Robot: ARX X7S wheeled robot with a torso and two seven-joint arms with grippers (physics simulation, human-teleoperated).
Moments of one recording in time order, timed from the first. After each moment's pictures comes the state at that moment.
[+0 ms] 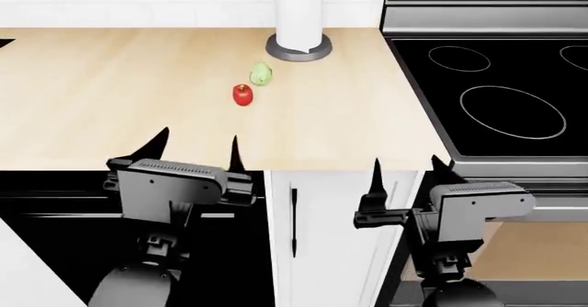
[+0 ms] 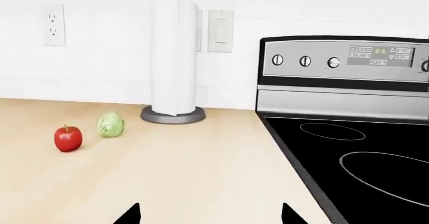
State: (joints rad) left arm -0.26 -0.09 0.13 0.57 -0.03 -0.58 -0.04; right arm 0.16 0.15 -0.05 -0.43 0.12 0.40 0.06
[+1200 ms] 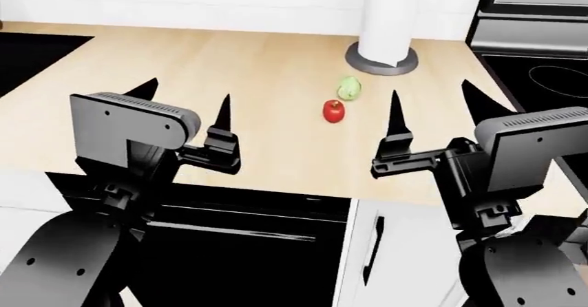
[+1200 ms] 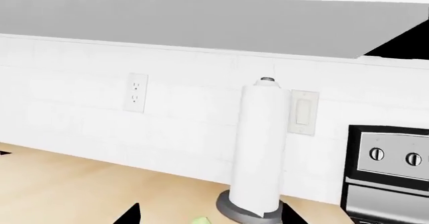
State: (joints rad) left arm -0.55 -0.19 0.03 0.75 -0.23 -1.05 0.05; right arm 0.41 0.26 -0.02 -0.70 0.24 0.72 0.05
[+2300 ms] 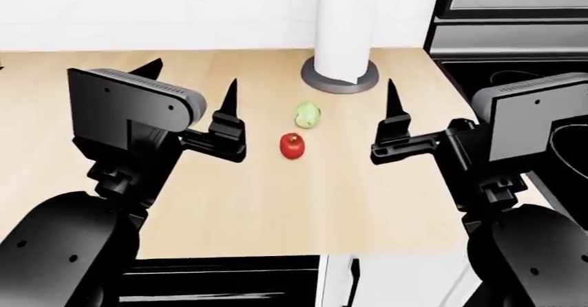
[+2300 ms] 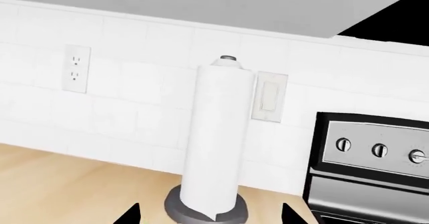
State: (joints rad) left arm -0.66 -0.20 0.05 0.77 -0.29 -1.14 0.03; right arm 0.56 0.30 -0.01 -0.73 0.33 0.96 0.07
